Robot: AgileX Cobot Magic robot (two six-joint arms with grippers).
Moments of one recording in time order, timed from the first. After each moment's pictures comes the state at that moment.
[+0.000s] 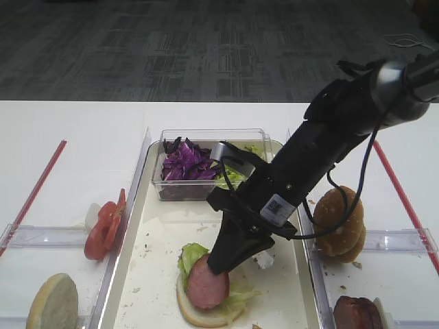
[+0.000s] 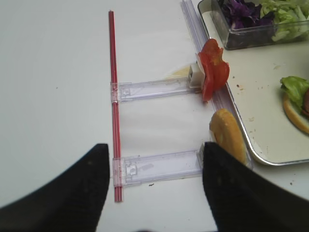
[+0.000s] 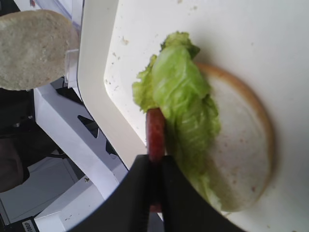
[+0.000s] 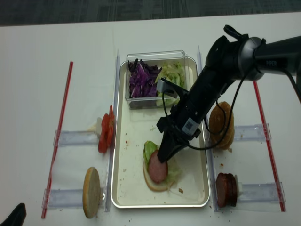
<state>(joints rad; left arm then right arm) -0.04 -0.02 -0.49 -0.04 1.18 -0.01 0.42 2.06 -1.17 1.00 1.18 -0.72</state>
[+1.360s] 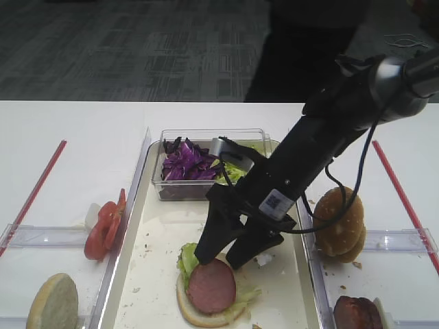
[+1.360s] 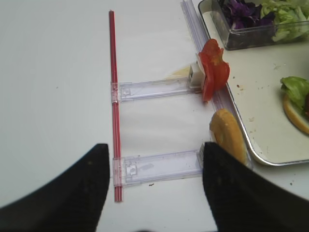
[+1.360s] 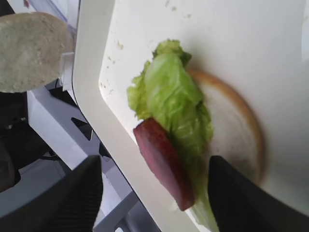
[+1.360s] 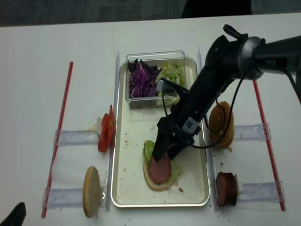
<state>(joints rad) -0.04 -0.02 -0.49 -0.04 1.18 -0.01 0.42 2.06 -1.18 0.98 1.17 -0.72</state>
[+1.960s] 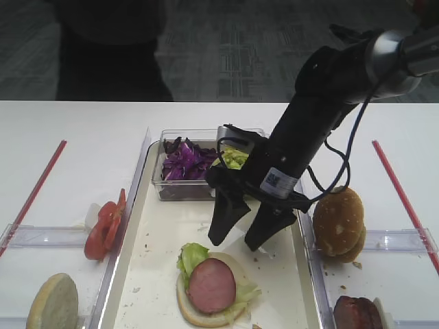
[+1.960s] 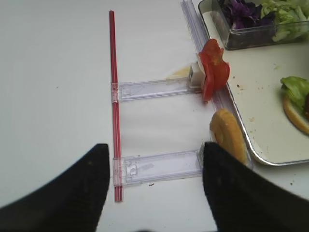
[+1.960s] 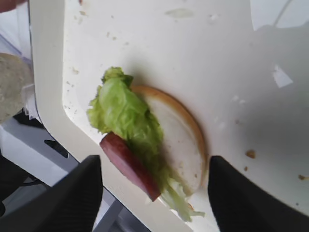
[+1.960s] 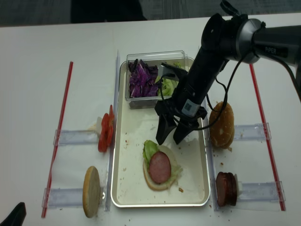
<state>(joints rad) -0.04 -0.02 -0.49 -0.04 1.18 -0.01 0.42 2.06 -1.32 0.78 1.18 -0.40</state>
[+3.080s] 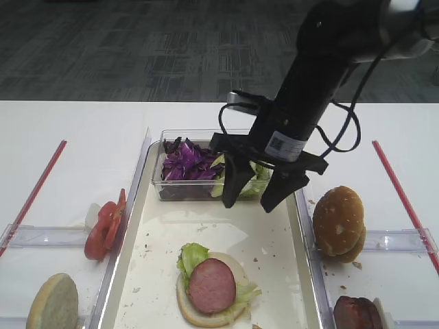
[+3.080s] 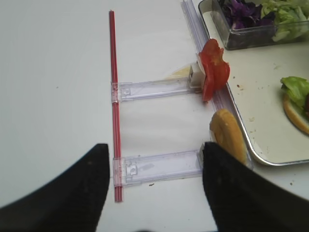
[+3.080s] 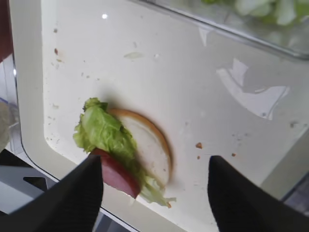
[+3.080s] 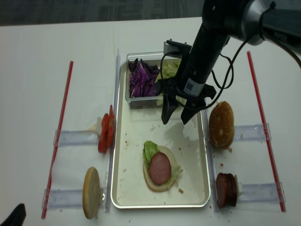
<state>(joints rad) -0.04 -0.02 -0.49 -0.04 1.18 -0.01 0.42 2.00 -1.45 0.58 1.20 -0.12</state>
